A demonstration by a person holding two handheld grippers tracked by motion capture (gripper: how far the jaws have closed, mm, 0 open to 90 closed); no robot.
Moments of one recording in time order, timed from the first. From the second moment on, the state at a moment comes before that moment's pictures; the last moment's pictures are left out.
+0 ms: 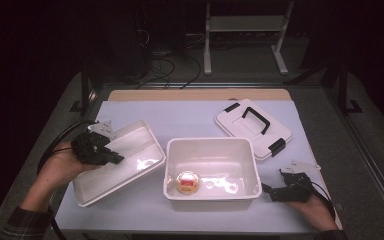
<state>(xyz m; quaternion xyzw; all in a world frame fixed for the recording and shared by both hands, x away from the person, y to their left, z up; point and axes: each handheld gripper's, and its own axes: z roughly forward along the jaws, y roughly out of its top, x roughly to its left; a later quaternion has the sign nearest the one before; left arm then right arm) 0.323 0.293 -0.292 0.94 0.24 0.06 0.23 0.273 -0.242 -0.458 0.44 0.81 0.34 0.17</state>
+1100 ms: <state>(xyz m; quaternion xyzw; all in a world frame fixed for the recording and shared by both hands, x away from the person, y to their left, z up) 0.334 0.151 -0.266 0.96 0.07 0.03 0.26 0.273 -0.243 -0.458 0.44 0.81 0.35 0.17</state>
